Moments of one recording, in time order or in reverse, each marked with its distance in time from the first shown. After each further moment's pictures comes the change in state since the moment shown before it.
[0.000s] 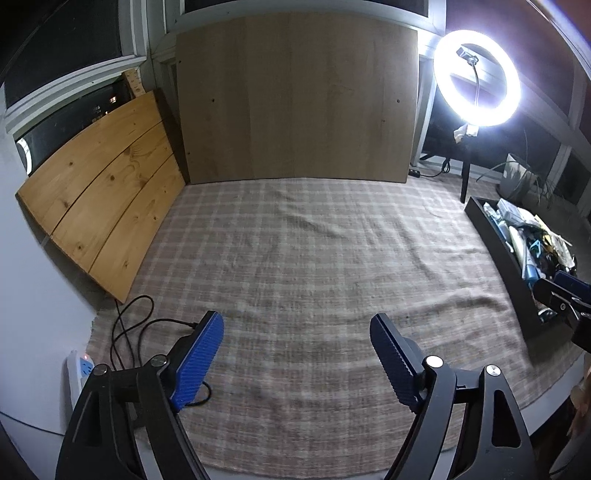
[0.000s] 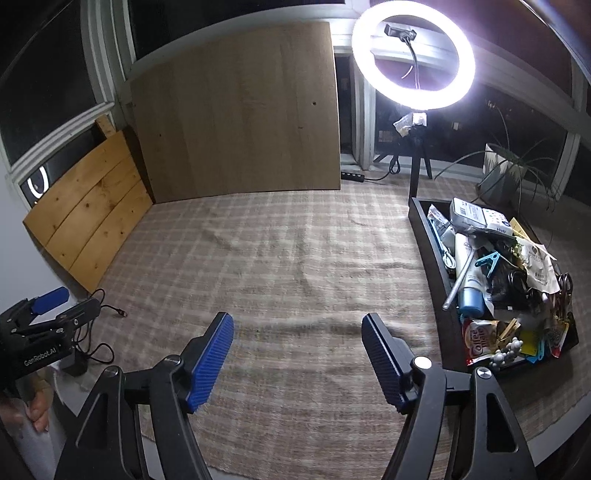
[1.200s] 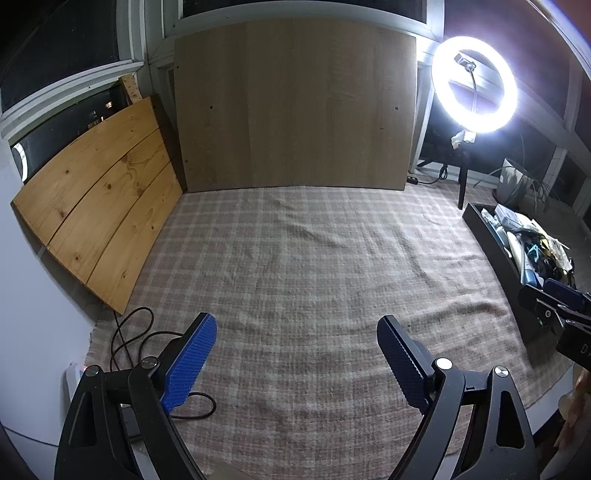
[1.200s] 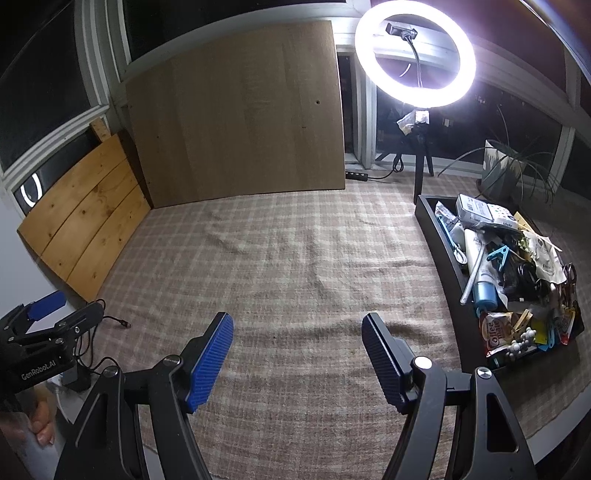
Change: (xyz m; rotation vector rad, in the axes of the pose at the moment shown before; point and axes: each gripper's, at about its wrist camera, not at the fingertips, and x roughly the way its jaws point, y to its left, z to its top) left arm 0.000 0.007 0.007 0.011 -0.026 -0.021; right arm 0.011 0.018 0.001 0.033 -0.007 -0.006
